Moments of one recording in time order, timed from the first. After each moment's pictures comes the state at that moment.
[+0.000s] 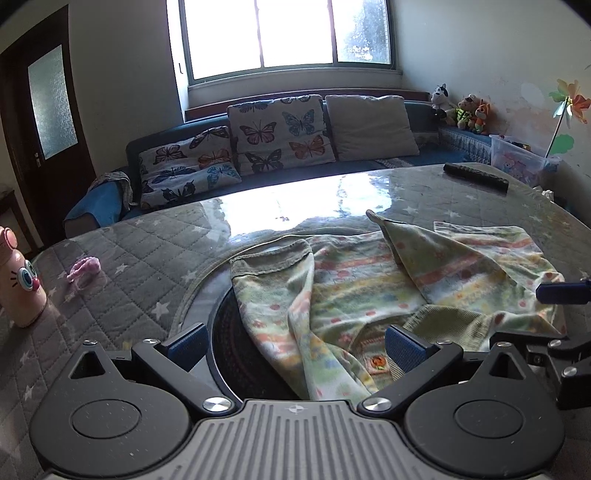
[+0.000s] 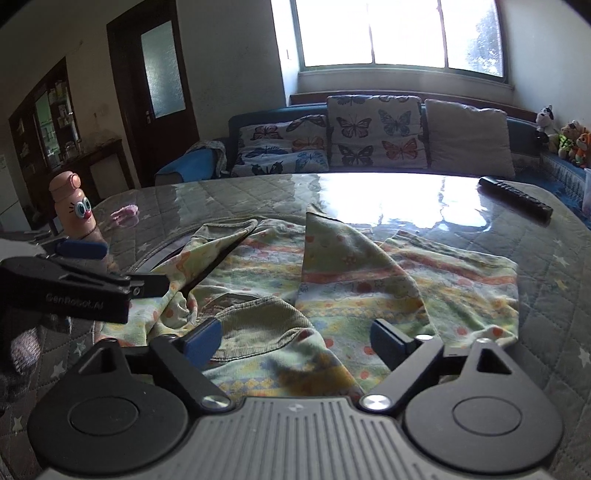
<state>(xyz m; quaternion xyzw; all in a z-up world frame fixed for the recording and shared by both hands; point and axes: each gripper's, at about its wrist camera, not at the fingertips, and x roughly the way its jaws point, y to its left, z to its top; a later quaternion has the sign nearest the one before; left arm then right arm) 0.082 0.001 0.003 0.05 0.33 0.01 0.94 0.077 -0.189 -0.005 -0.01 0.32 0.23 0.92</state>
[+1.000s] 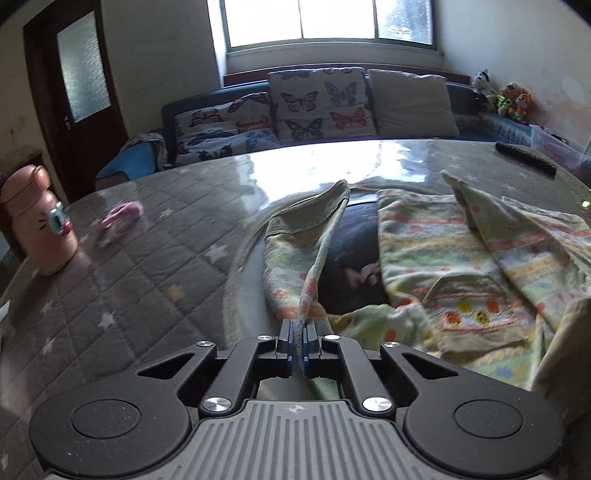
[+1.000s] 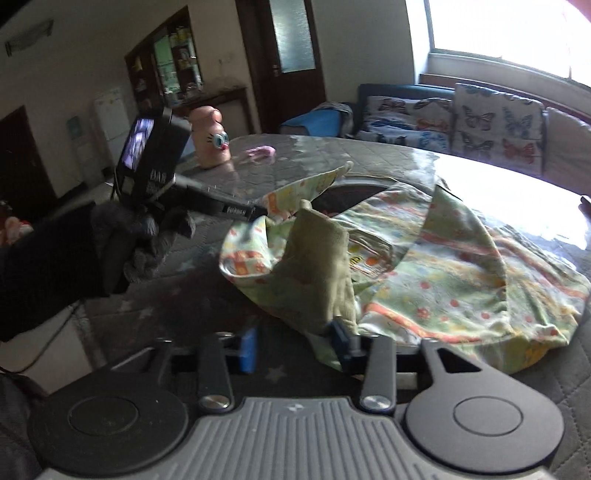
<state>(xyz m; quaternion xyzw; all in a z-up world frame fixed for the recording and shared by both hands) 0.065 0.059 -0.029 0.02 0.37 0.08 0.93 0.020 -0.200 0.018 -0.08 0.35 0.42 0.83</state>
